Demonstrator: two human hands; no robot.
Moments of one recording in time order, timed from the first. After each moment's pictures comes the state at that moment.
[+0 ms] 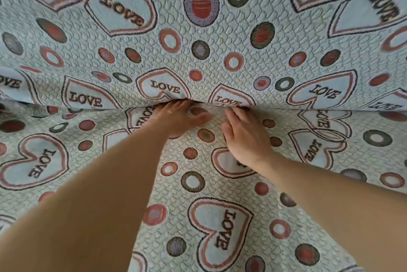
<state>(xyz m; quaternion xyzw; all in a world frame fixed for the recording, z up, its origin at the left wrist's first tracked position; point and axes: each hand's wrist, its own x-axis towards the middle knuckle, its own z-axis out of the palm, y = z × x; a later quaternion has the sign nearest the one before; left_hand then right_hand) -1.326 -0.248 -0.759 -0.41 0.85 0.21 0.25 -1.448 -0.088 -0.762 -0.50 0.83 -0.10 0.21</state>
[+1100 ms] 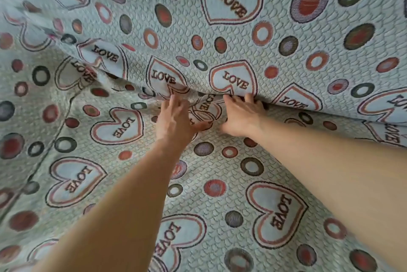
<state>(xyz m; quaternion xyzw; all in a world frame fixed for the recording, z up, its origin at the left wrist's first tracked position) -1.189 -0.244 -0.727 -0.54 0.84 0.06 0.06 -1.350 -0.190 -0.709 -0.59 0.76 0.07 0.27</state>
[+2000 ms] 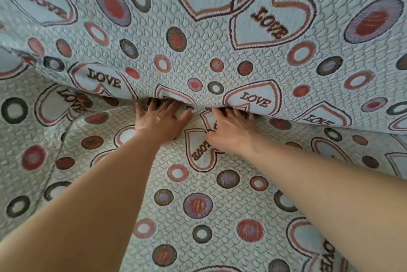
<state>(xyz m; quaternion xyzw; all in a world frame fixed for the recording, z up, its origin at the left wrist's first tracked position) -1.152 -0.370 -0.765 -0.48 0.85 0.09 0.21 -1.306 -0.256 -0.734 -0.53 0.78 0.08 0.31</state>
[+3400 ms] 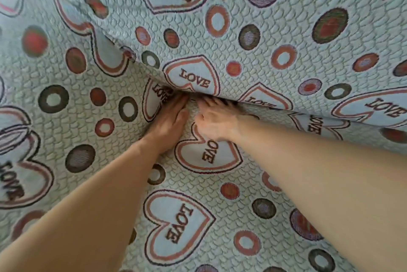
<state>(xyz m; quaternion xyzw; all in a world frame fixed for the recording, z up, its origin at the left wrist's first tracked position) -0.992 -0.460 -0.801 -0.44 0.83 0.34 -0.06 -1.146 -0.401 -0.760 -0.63 0.70 0.04 0.33</state>
